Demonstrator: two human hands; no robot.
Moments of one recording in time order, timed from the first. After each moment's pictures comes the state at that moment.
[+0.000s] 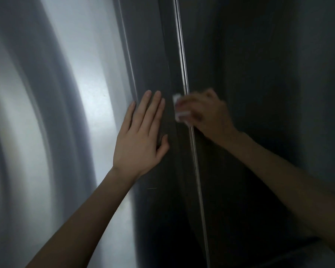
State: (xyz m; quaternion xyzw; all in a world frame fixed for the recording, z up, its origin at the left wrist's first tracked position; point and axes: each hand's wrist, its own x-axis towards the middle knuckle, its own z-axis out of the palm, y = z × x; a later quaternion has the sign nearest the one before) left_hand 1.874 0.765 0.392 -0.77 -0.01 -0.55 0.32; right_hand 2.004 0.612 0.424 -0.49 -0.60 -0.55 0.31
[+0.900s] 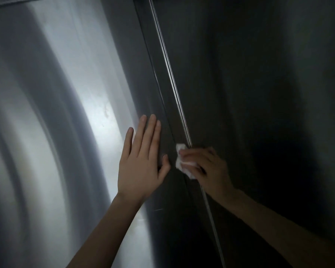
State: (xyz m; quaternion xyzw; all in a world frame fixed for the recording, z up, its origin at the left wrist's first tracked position) left_hand 1.874 0.762 0.393 -0.77 -0.02 -0.55 0.33; right_hand 1.985 0.623 0.341 -0.51 -0.55 -0.48 0.46
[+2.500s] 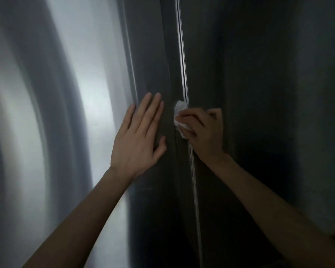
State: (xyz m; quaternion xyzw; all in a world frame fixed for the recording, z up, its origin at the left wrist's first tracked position) left_hand 1.873 0.766 0.391 -0.78 0.00 -0.55 0.31; right_hand 2.005 0.634 0.384 -0.50 -0.47 -0.62 0.37
